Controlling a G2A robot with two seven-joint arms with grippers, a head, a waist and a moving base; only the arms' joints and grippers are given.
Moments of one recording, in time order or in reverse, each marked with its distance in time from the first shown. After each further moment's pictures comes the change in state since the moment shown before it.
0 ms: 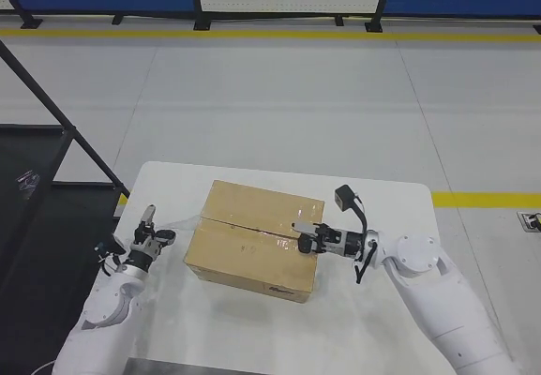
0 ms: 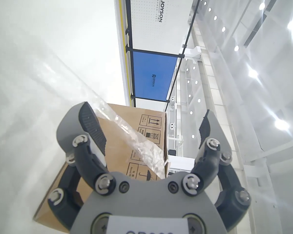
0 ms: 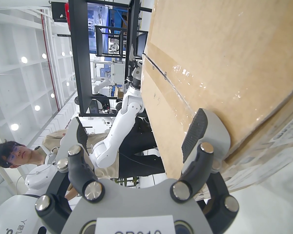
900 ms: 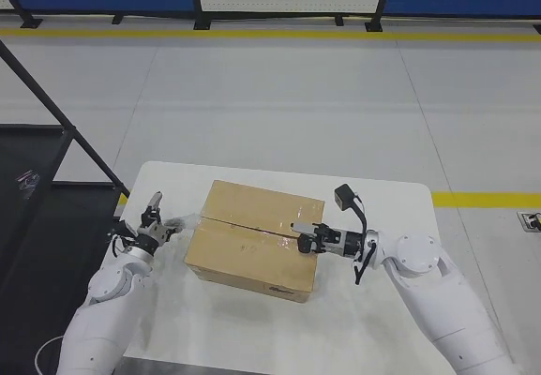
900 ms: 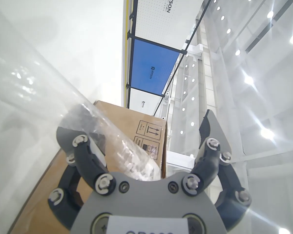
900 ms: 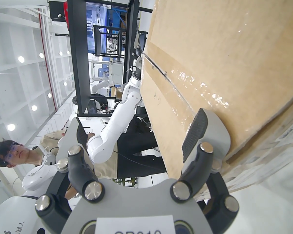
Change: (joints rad) left arm -0.214 -0.031 0.031 0.258 -0.117 0.028 -0.137; right arm -0.016 0.006 0.009 -0.042 -0.021 0.021 -0.012
